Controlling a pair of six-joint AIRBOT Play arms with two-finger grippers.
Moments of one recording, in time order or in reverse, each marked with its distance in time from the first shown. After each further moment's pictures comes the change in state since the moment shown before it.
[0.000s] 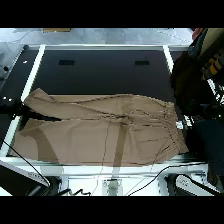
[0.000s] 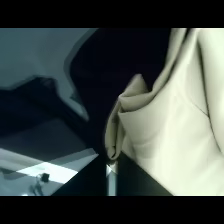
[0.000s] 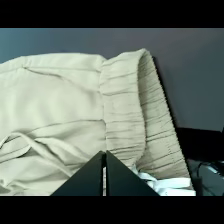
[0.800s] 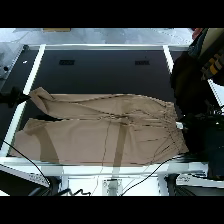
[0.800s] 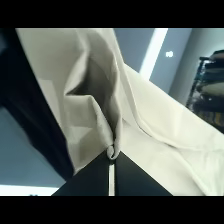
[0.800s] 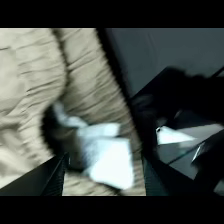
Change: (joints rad) left arm -0.066 0.187 -0.001 -0.174 -0.089 0.089; right arm -0.120 -0.239 0.001 -0.124 0.149 -0.020
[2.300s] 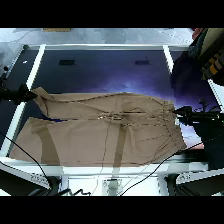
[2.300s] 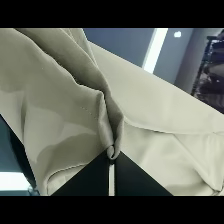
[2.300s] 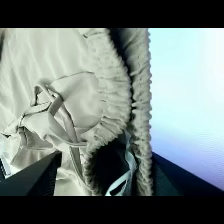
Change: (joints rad) left arm -0.087 0.013 0.000 0.041 0.007 -0.045; right arm -0.006 -0.233 0.127 0.364 0.211 -0.105
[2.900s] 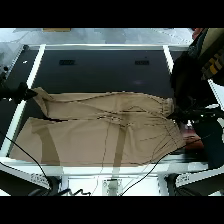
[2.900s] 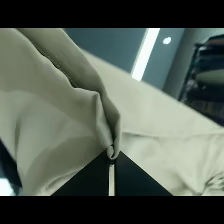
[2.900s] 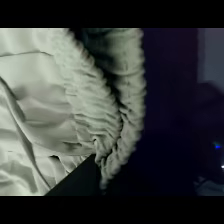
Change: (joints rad) left arm -0.008 0.021 0.001 -0.050 0.015 -0.047; right arm 0.172 0.000 0.005 -0.196 -0.157 0.006
